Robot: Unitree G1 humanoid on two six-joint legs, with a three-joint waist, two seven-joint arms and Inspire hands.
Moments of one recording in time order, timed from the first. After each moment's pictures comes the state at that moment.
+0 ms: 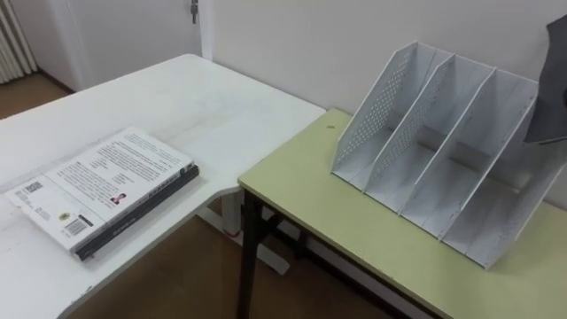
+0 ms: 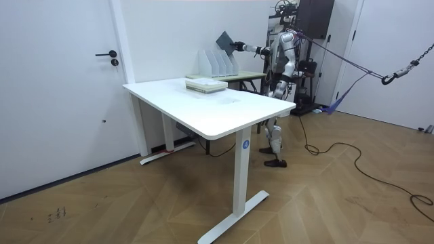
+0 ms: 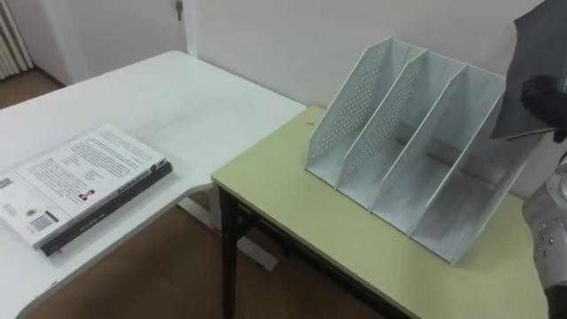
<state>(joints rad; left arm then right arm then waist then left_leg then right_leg) 0.30 0.26 0.10 0.93 -0.25 0.04 -0.25 -0.56 -0.59 -0.25 0.54 0.46 0.07 -0.52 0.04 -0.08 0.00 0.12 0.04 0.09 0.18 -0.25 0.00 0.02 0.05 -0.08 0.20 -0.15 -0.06</state>
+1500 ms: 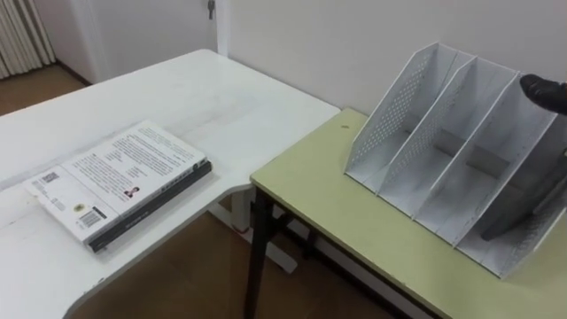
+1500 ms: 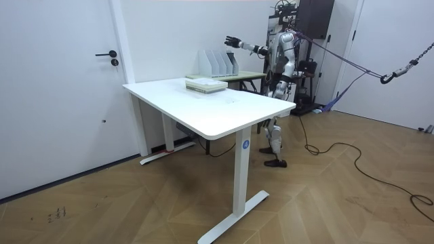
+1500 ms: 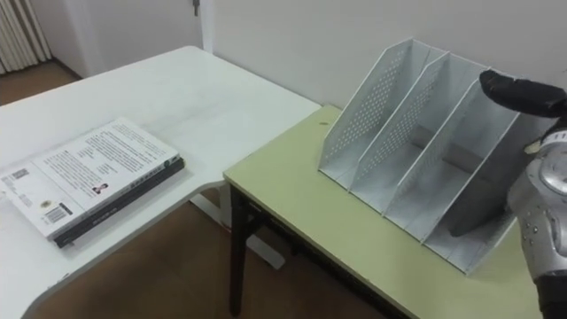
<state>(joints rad) 0.27 0.27 0.11 0.96 -0.24 0.06 -0.24 -0.59 -0.59 -0.17 0.42 0.43 0.08 -0.51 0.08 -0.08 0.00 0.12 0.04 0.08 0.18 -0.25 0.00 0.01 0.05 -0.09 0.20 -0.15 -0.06</state>
